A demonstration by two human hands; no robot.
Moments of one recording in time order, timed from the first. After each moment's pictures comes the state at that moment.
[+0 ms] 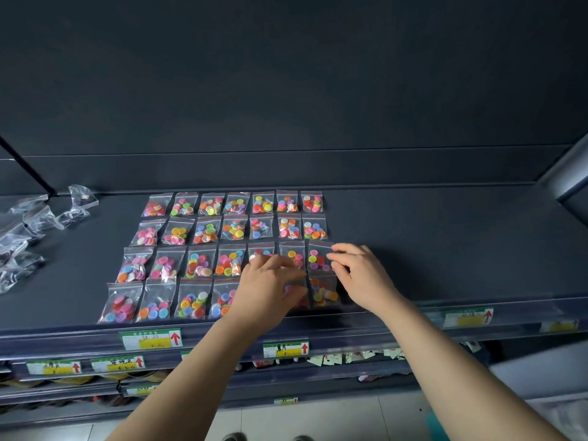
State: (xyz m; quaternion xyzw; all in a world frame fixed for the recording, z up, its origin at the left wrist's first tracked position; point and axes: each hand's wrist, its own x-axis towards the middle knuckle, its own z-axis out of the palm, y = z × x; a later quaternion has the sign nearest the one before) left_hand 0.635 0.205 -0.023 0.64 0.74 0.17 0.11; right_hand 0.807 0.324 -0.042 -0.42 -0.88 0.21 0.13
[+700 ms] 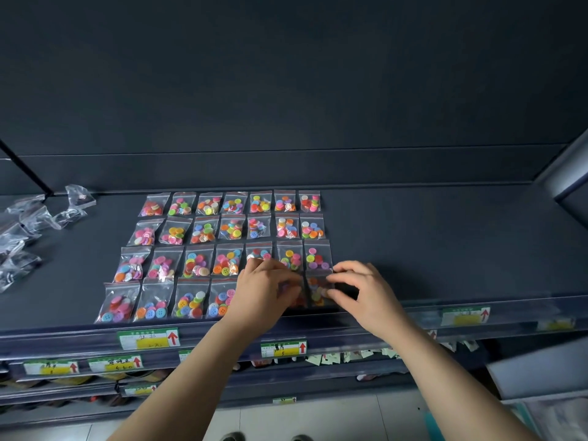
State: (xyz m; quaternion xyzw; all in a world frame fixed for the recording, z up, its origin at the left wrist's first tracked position) left_hand 0.636 0.200 -0.029 0.62 0.74 0.23 0.14; right_hand 0.832 0.293 -0.042 -0.39 -0.87 0.26 0.18
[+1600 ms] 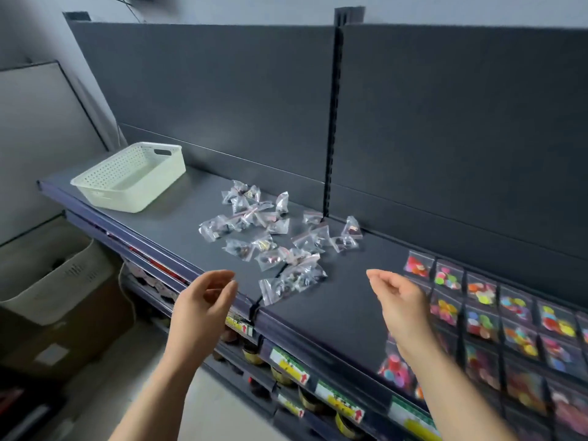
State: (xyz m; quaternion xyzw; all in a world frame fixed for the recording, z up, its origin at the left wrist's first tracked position) left_hand 0.316 -0.100 0.027 0.12 0.84 0.53 -0.01; right_hand 0.437 0.152 0.005 -0.33 -0.69 0.60 0.24
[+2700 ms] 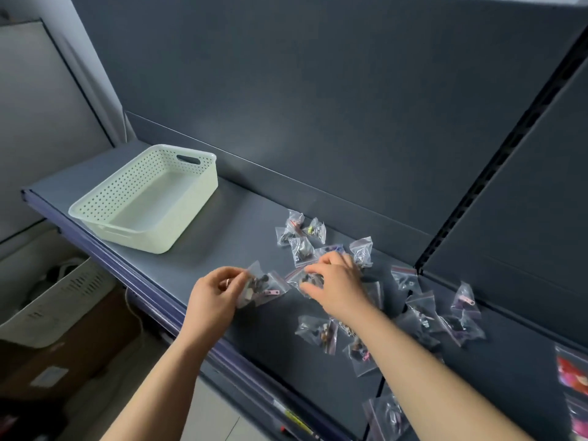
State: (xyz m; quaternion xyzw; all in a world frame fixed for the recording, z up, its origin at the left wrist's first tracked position) left_hand 0.042 -0.128 -0.012 0.09 0.83 0.54 0.09; right_hand 0.106 0.081 -0.020 -0.16 -0.96 0.23 0.02
